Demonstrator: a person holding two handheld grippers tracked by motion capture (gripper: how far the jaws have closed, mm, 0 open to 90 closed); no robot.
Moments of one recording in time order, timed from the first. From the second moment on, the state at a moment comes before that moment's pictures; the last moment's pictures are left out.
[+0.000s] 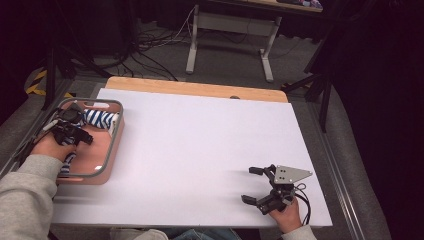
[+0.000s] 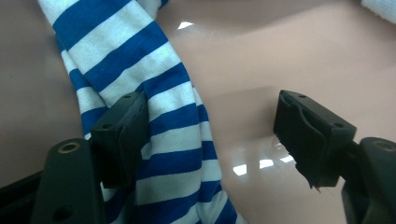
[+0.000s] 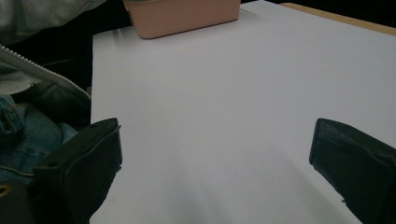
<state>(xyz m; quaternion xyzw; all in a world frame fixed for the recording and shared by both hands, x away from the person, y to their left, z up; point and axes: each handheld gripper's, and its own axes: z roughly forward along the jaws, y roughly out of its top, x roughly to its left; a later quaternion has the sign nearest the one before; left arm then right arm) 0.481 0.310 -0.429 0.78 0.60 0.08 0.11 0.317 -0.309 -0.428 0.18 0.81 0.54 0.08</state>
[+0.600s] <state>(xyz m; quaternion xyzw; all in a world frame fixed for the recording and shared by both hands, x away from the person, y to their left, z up) 0.483 0.319 -0.423 0.77 0.63 0.12 0.08 0.317 -0.310 -0.428 0.18 0.81 0.55 0.08</state>
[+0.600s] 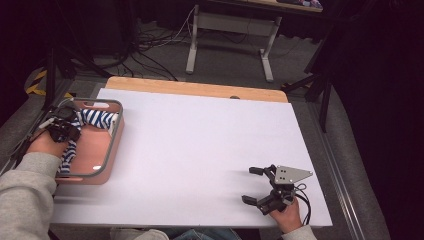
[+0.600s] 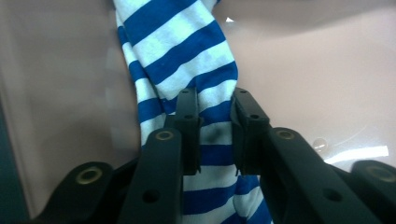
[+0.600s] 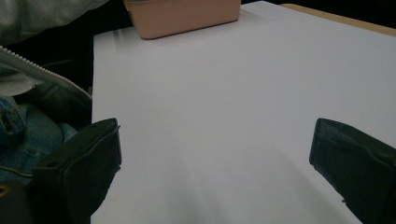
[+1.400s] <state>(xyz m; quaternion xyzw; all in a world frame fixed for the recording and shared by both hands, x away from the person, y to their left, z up) 0.464 0.336 -0.392 0.73 0.62 0.16 0.23 0.317 -0.309 -0.428 0.18 0.81 0.54 0.08</state>
